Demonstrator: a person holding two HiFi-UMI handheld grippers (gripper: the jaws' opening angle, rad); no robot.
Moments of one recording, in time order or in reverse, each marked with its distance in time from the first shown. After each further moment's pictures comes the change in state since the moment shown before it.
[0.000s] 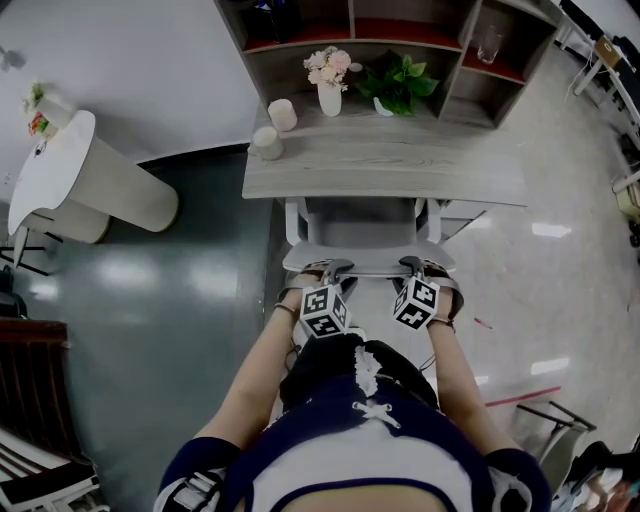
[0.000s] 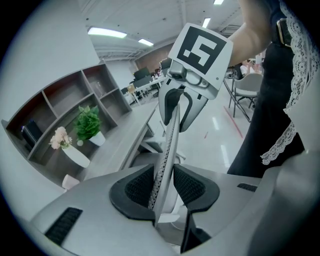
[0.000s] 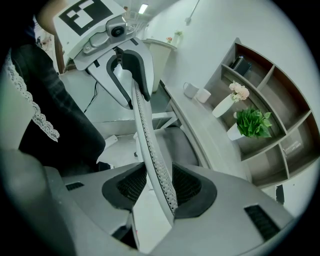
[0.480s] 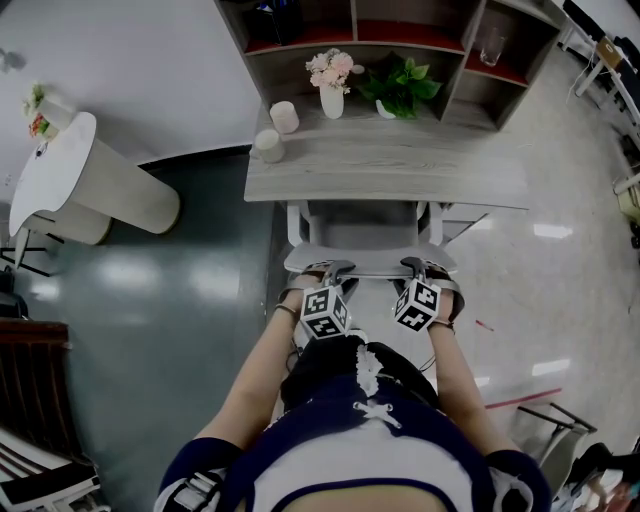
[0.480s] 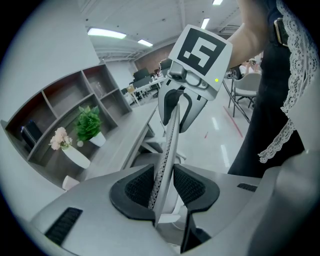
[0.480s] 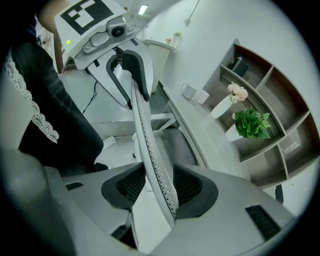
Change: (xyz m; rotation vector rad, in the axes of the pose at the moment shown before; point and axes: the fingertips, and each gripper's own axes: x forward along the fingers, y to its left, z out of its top) left arm 0.000 0.007 -0.002 0.008 -0.008 -0.003; right arm 0.003 -0.006 0.004 0.004 -0.010 -0.017
